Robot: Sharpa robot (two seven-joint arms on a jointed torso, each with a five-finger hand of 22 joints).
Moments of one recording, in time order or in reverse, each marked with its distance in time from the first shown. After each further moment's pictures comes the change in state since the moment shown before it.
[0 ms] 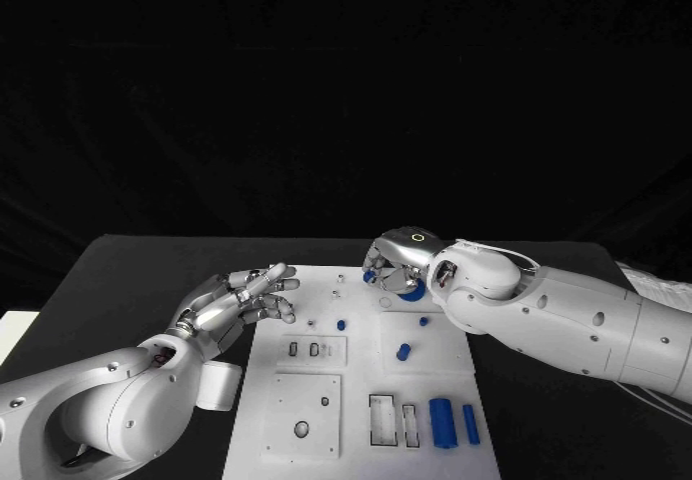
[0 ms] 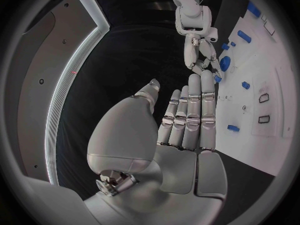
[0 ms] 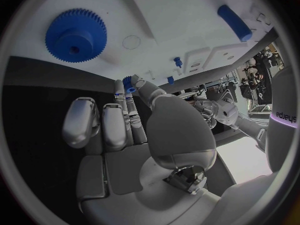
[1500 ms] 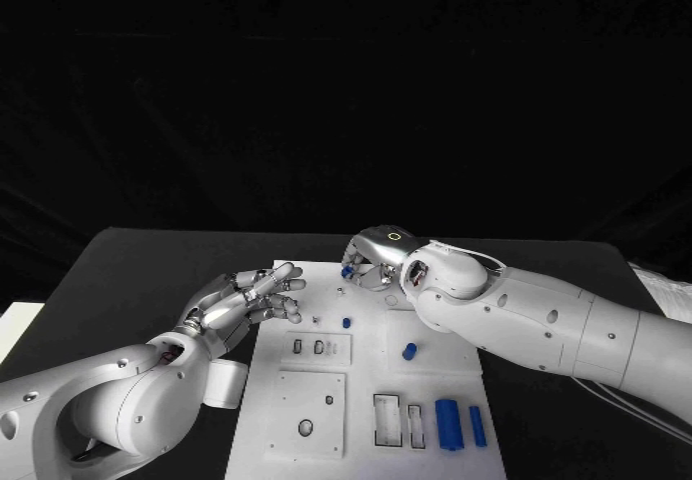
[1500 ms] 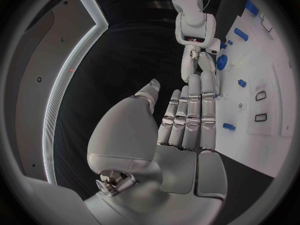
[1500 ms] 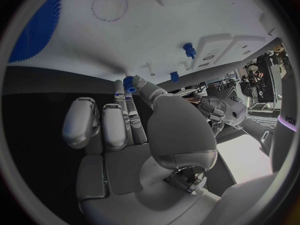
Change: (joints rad) left arm 0.000 0.012 0.000 -0.009 0.001 0.002 -0.009; left_hand 0.000 0.000 0.002 -0.002 0.000 0.000 0.000 0.000 0.000 0.000 0.000 0.000 0.000 -0.004 0.004 -0.005 -0.003 0.000 -0.001 0.001 0.000 -0.002; right arm -0.006 0.134 -0.001 -0.104 -0.002 -0.042 -0.015; right_hand -0.004 -0.045 0.031 0.051 -0.012 -0.016 0.007 -0.006 0.011 -0.043 0.022 0.000 -0.011 -0.003 0.005 0.005 -0.003 0.003 -0.006 0.006 0.007 -0.004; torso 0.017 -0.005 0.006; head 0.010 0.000
